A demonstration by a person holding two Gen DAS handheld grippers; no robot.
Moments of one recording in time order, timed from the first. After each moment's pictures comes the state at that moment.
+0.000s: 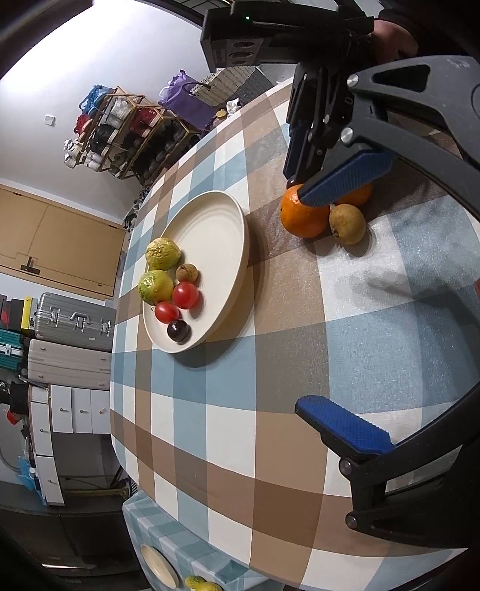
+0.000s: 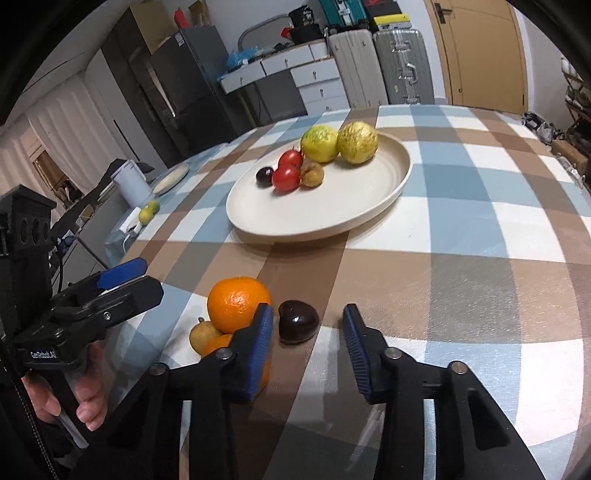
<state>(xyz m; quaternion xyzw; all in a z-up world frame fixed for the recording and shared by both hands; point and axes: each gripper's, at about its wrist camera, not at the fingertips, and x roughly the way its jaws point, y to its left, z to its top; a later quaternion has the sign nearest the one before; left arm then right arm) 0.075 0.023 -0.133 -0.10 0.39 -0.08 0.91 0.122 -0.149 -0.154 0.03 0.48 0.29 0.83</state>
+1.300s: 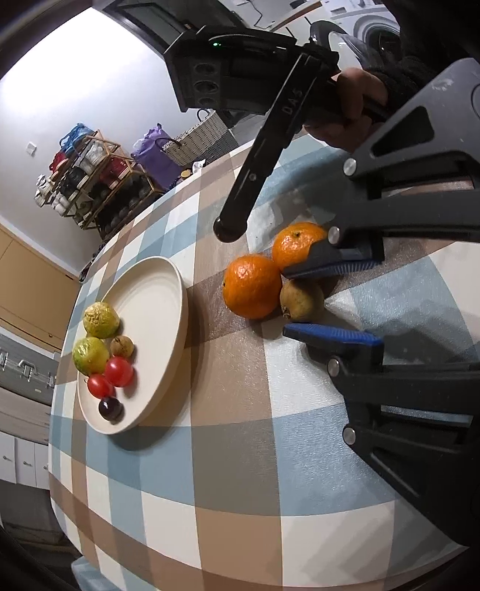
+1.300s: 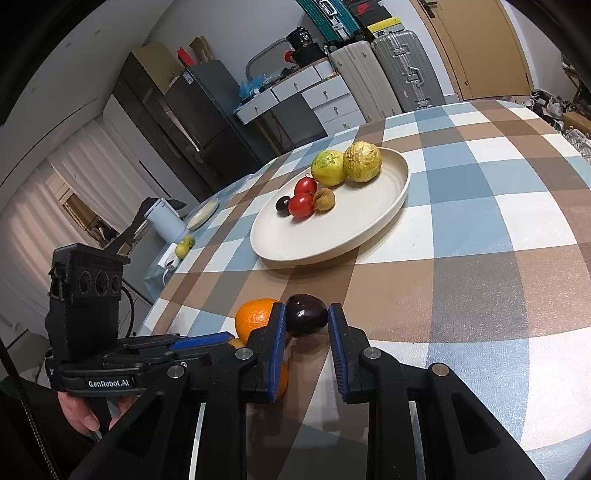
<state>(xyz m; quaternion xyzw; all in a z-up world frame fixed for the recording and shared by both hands) 0.083 -0.001 -0.157 -0.16 0.47 -0.22 0.84 0.121 -0.180 -0.144 0.14 0.44 0.32 0.83</state>
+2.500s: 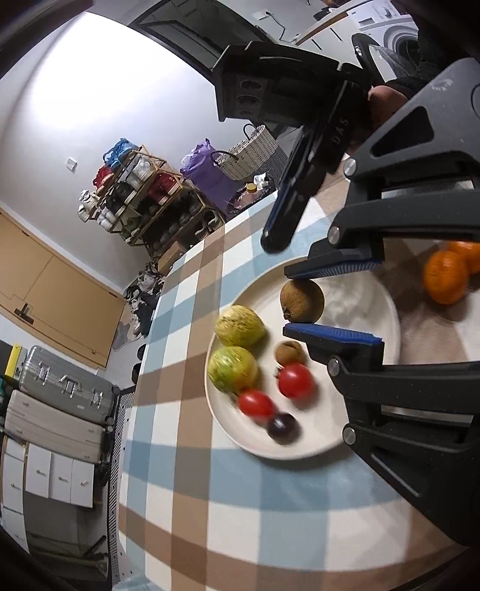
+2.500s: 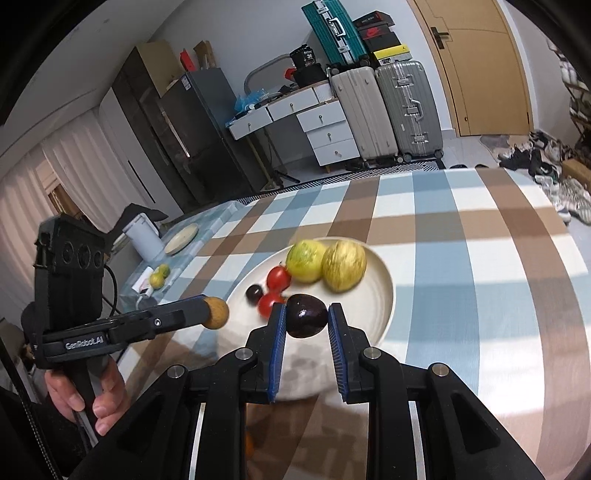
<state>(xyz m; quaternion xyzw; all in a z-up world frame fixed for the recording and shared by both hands) 0.222 0.020 -0.096 -0.19 0.39 -0.24 0.87 0.228 -0.165 -0.101 0.08 0.40 0.30 0.86</state>
